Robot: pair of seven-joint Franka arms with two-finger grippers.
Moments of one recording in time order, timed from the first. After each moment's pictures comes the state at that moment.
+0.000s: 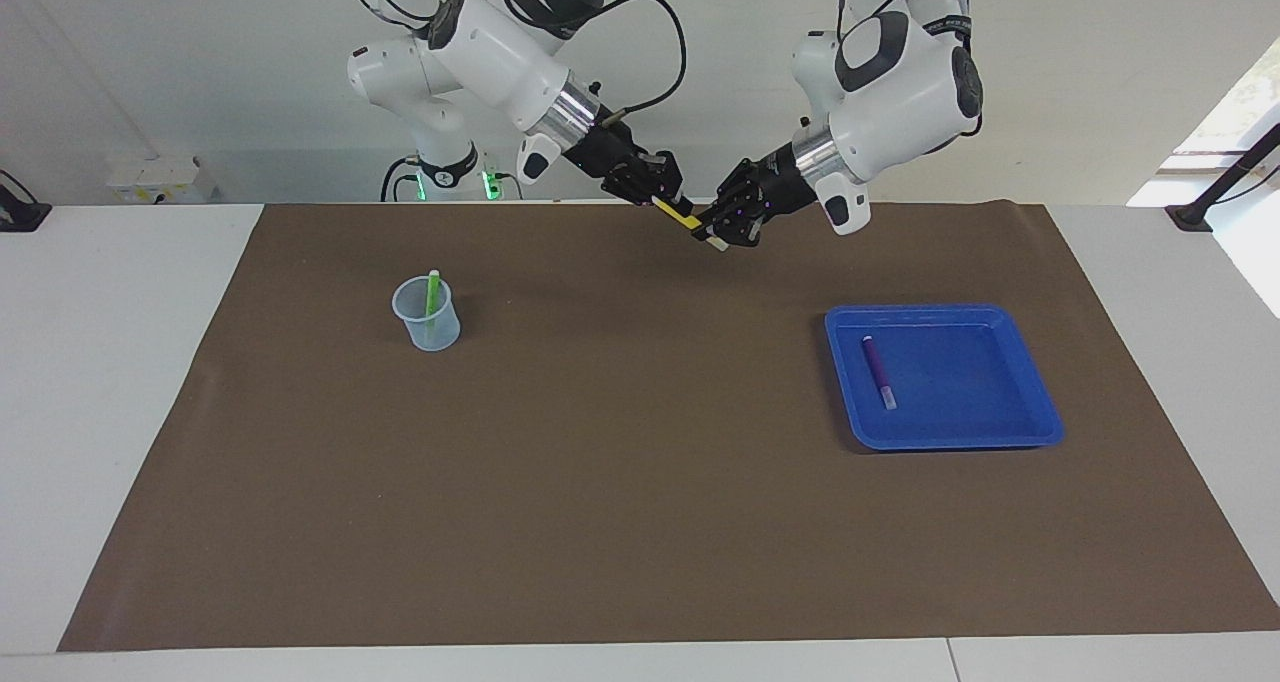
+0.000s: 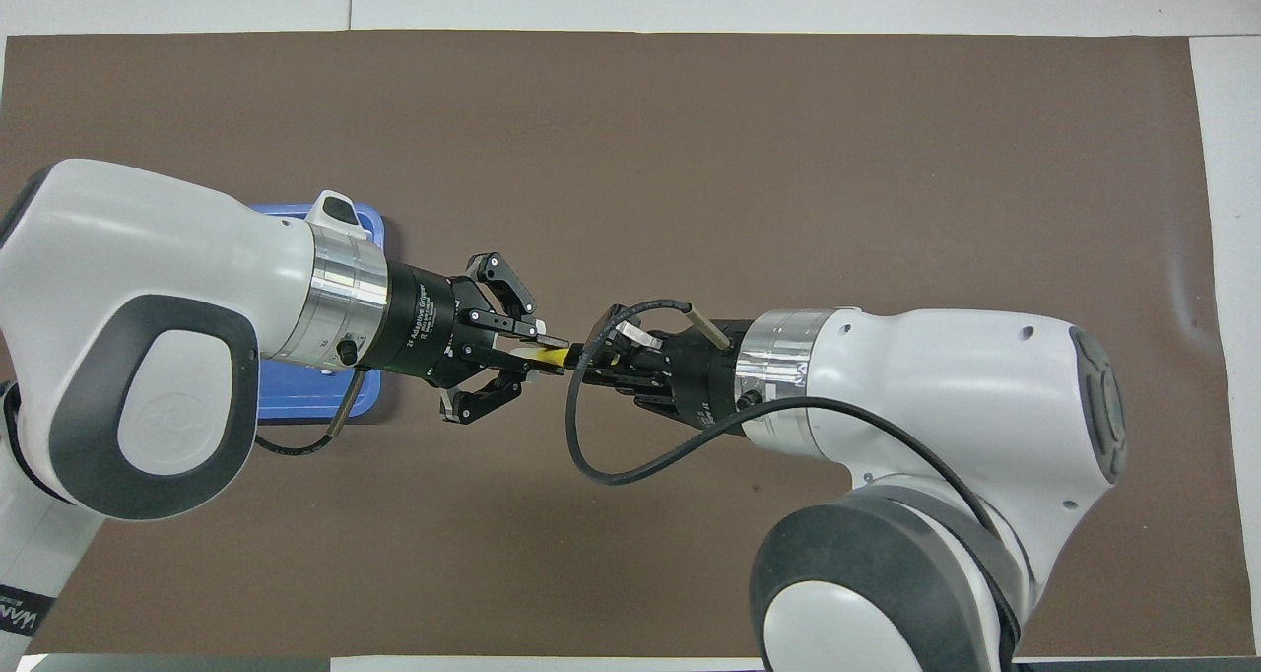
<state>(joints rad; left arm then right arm) -0.51 -0.06 0.07 -1.92 -0.78 1.89 -1.55 0.37 -0.12 0.19 -2.04 0.88 2.32 0.65</state>
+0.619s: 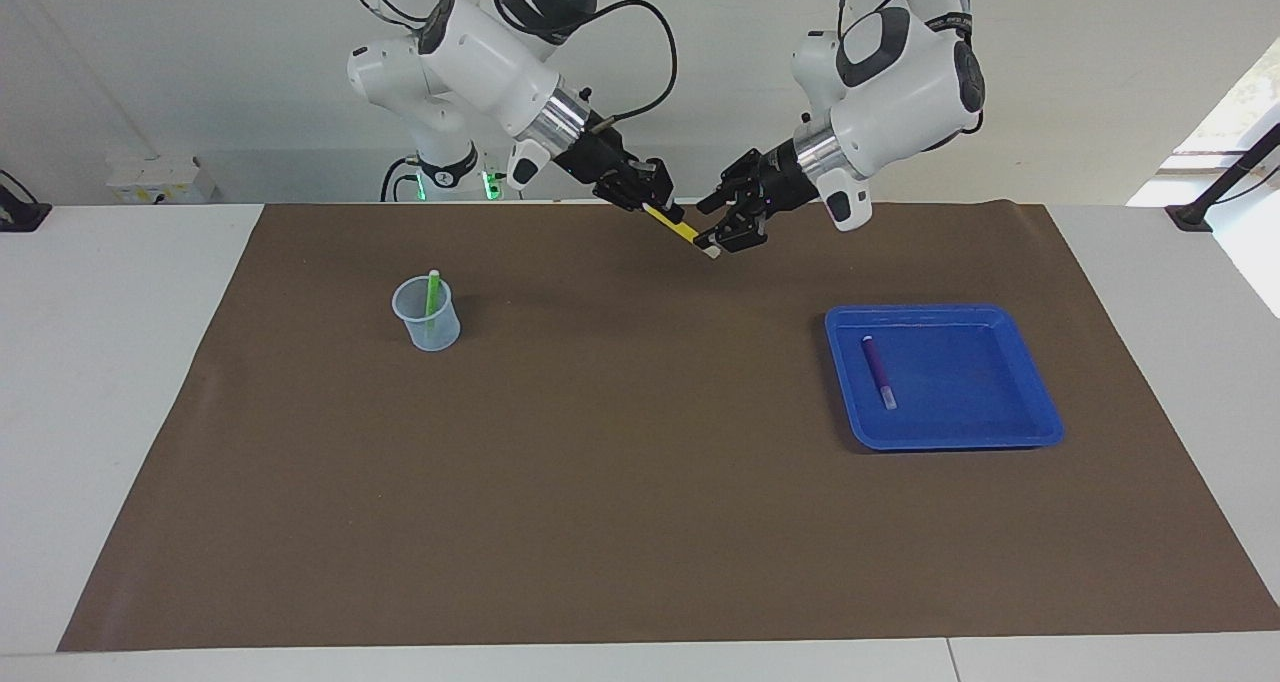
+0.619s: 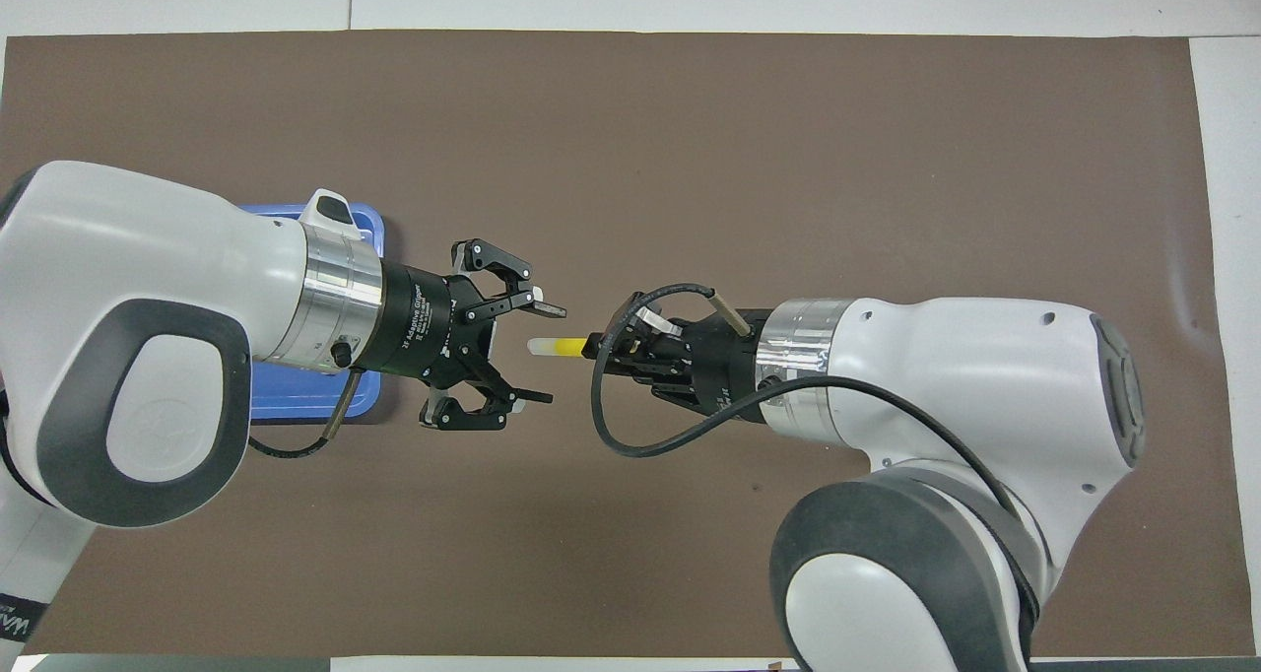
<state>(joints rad) -0.51 -0.07 0.07 -1.92 -0.78 1.89 -1.54 0.34 -0.12 0.19 -2.05 0.88 2.29 0.65</state>
